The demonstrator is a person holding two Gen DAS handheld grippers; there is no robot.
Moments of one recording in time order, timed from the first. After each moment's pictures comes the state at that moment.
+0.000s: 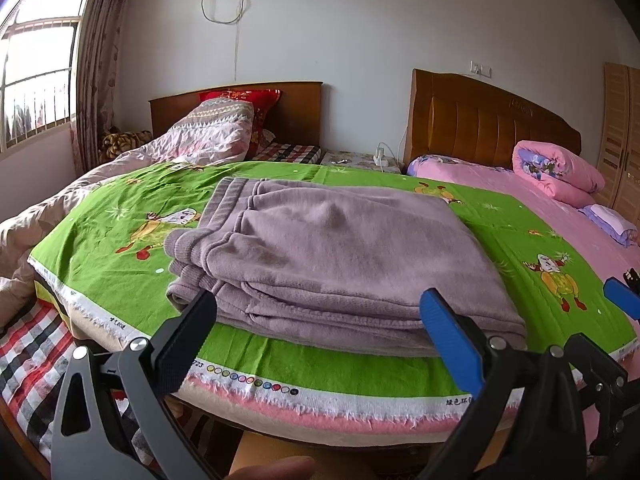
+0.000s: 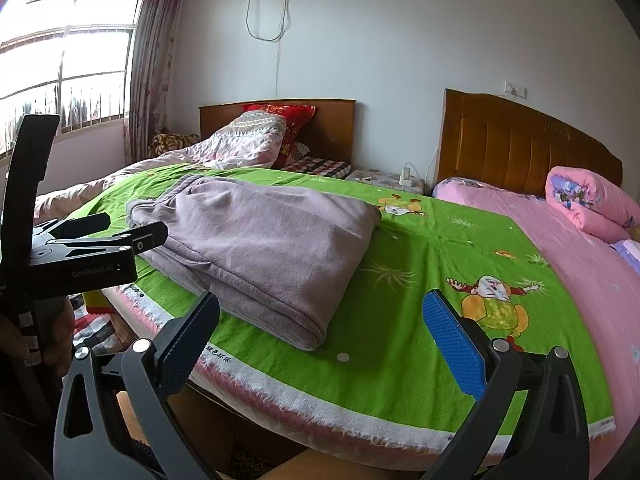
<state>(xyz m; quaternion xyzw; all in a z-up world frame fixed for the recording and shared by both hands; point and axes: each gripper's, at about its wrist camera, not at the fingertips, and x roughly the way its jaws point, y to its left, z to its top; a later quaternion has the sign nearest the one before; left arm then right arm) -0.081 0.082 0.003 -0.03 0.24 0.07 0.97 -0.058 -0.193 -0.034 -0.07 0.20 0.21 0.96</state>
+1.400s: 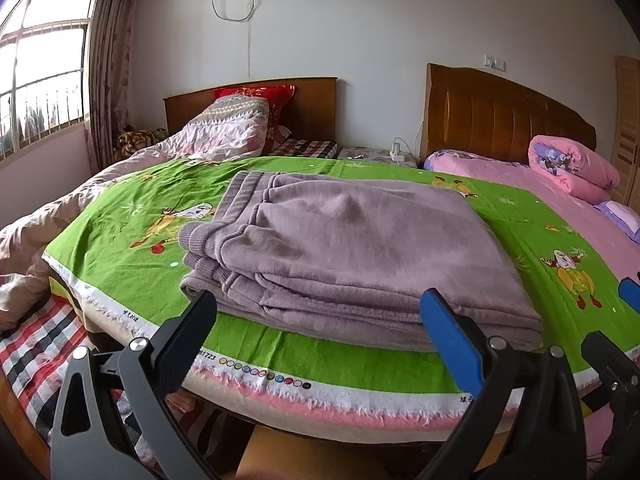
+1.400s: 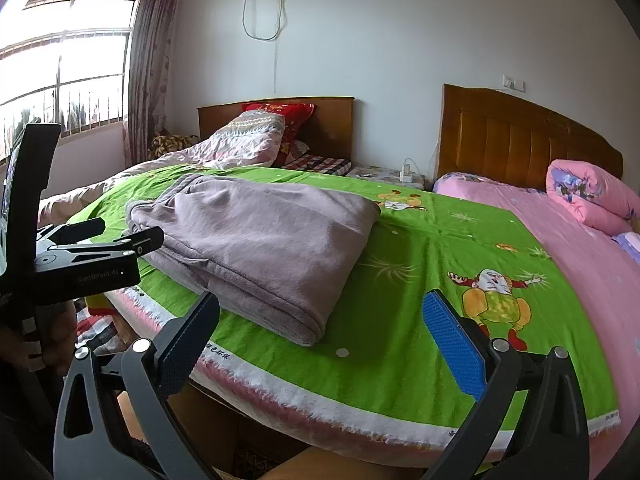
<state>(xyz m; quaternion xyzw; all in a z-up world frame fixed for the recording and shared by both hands) -0.080 0.087 0.000 -0.02 0.25 0.10 0.96 -0.060 -0.193 -0.038 -0.06 0.21 0.21 0.95</state>
